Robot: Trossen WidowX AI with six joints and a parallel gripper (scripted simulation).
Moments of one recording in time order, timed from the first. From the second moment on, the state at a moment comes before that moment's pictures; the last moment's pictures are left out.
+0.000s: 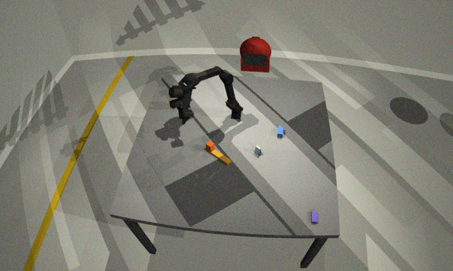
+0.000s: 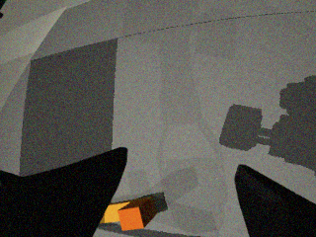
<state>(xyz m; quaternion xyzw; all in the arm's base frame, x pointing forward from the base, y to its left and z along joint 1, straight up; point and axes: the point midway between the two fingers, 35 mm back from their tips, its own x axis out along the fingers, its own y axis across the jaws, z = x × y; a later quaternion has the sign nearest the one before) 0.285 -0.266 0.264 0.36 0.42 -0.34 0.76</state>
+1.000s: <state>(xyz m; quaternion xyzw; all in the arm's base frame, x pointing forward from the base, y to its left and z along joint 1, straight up) 0.345 -0.143 0.201 -0.07 0.63 0.04 0.77</state>
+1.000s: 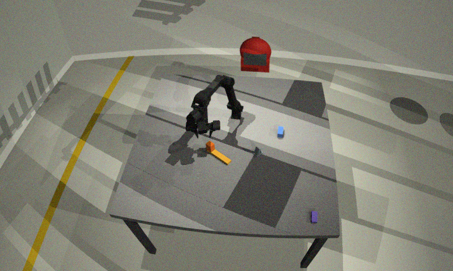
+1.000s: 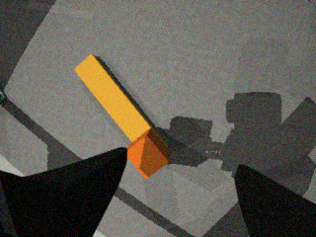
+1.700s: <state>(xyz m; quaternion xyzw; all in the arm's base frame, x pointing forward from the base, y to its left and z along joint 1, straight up) 0.355 -0.067 0.171 -0.33 0.62 0.31 0.64</state>
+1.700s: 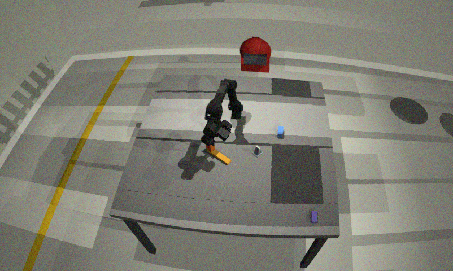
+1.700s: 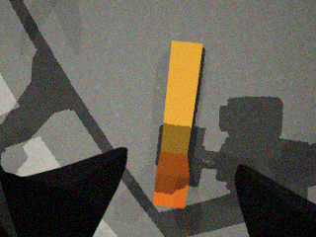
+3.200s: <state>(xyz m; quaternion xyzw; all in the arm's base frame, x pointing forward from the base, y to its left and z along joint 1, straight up) 0.357 -0.067 0.051 -0.33 0.62 0.32 0.64</state>
